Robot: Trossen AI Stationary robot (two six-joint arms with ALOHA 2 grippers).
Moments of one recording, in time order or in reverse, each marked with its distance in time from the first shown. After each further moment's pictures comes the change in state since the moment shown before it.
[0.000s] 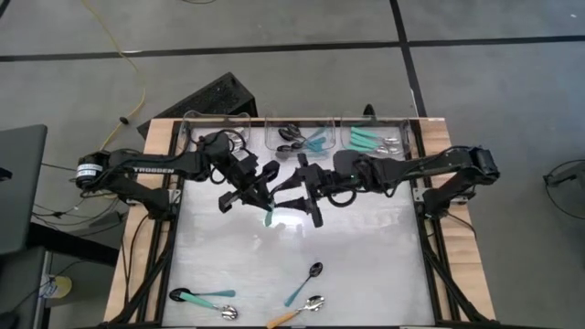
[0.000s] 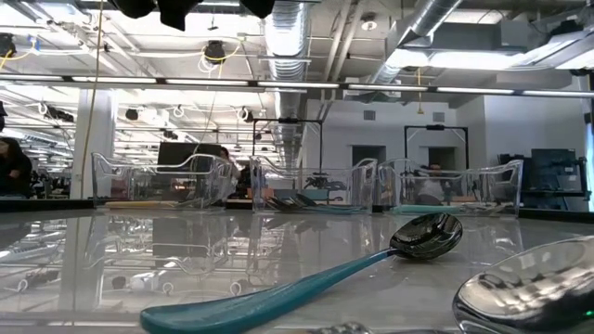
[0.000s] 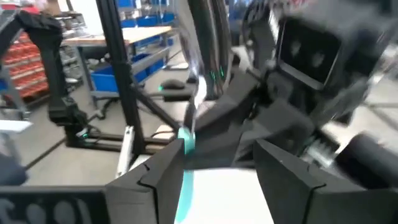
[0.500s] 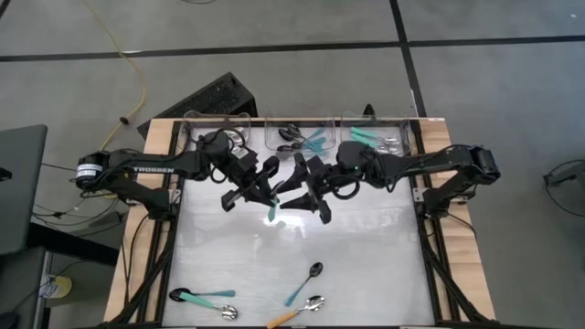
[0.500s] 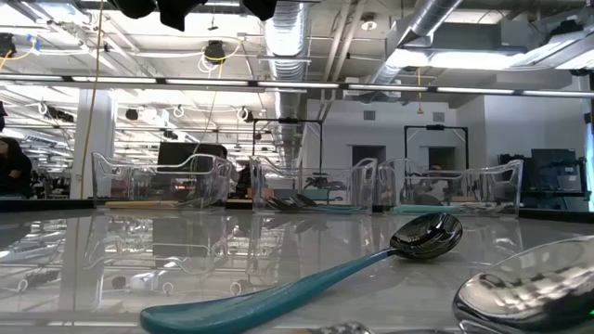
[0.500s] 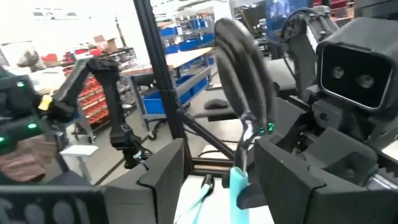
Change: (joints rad) left arm 0.003 -0.001 0.001 0.001 -0.038 0.027; right arm -0.050 -0.003 0.003 0.095 -0.218 0.166
